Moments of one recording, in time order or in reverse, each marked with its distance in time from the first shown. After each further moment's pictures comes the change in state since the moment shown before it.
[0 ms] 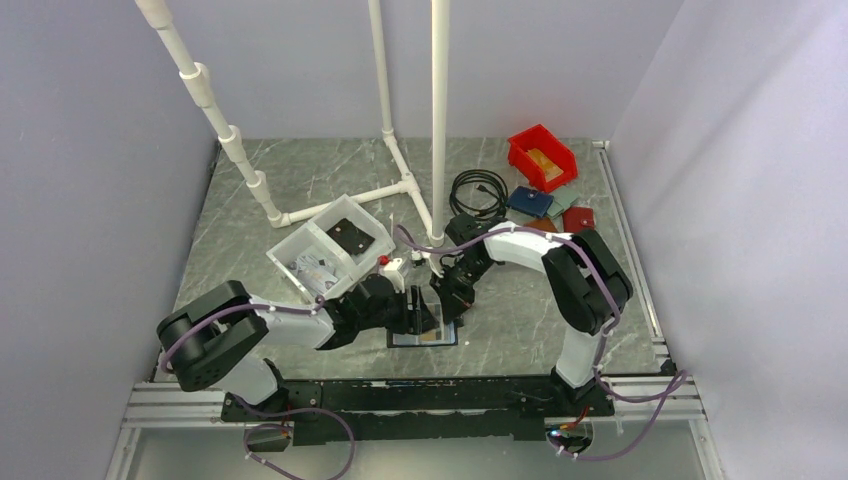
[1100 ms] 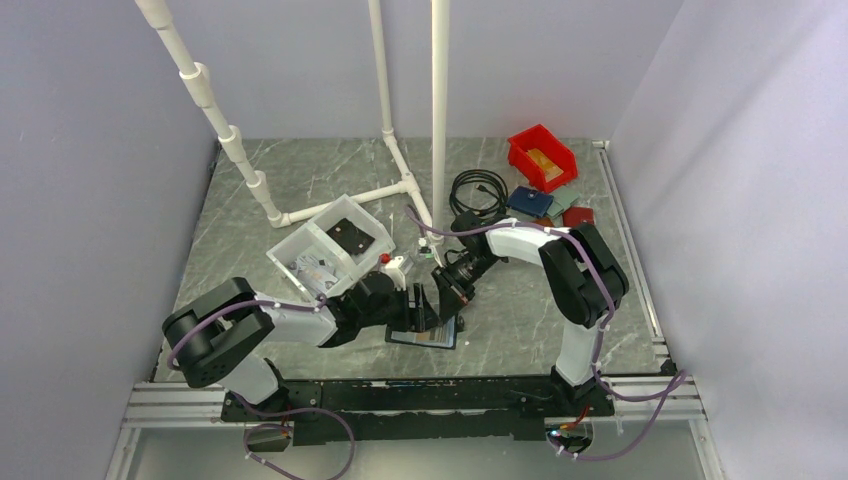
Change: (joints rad) left arm 0.014 0.035 0.010 0.038 0.037 -0.014; right arm -0.049 0.048 0.014 0.002 -0.157 0.245
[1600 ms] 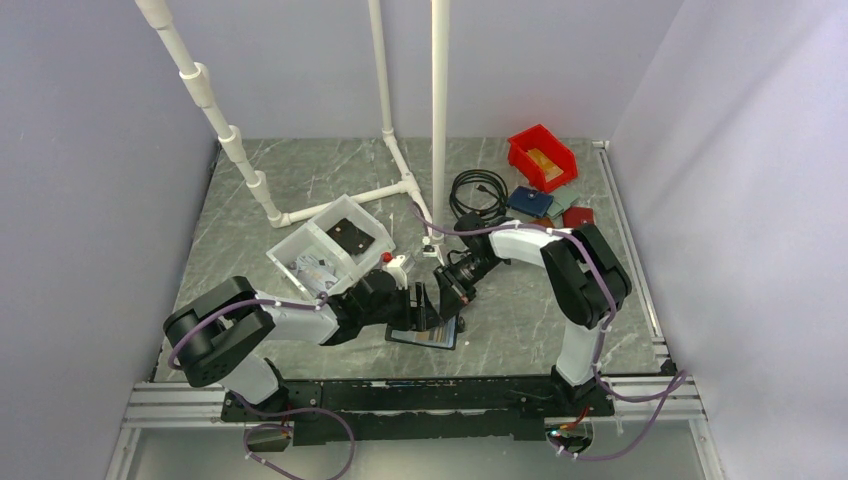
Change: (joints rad) left arm 0.003 0.010 0.024 -0.026 0.011 0.003; right arm -0.013 -0.006 -0.028 0.041 -0.030 0.071
